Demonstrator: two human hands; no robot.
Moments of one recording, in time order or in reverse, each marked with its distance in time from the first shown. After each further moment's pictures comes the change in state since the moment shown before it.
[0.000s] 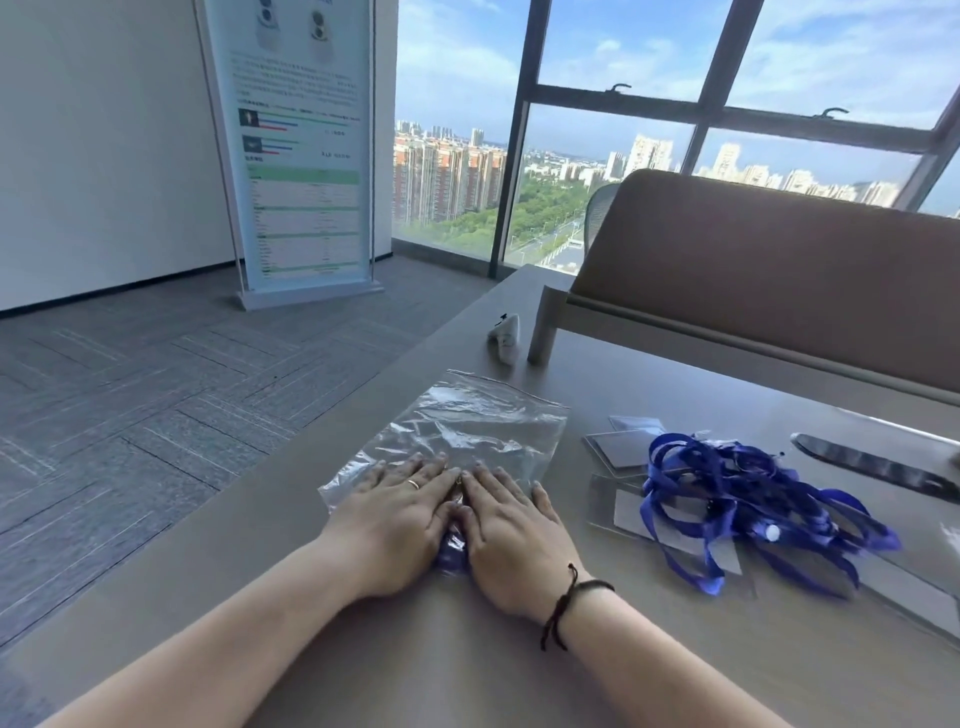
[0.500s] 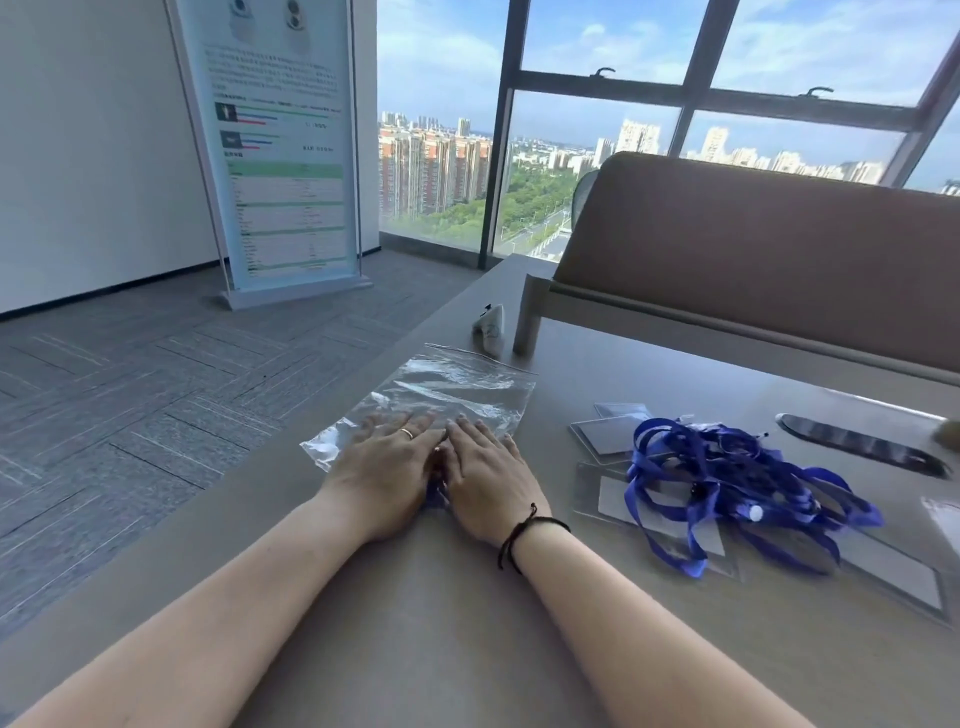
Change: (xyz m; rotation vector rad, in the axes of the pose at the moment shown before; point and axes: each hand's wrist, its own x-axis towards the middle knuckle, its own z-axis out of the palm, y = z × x) left_hand 0.041 -0.004 -0.009 0.031 0.192 0.038; right_hand 0.052 0.009 -0.004 0.120 0.121 -0.029
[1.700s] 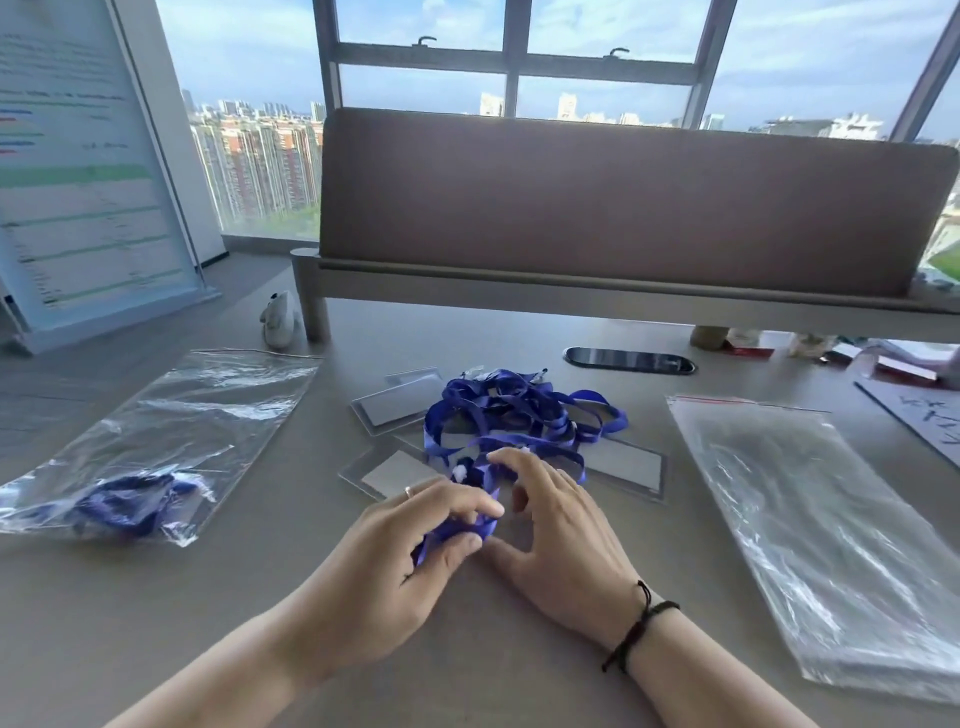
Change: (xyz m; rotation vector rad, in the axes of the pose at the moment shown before) left_hand -0.053 0.234 0.017 -0.829 0.140 0.566; right_hand -0.213 0.173 -0.109 0.048 0.283 0.145
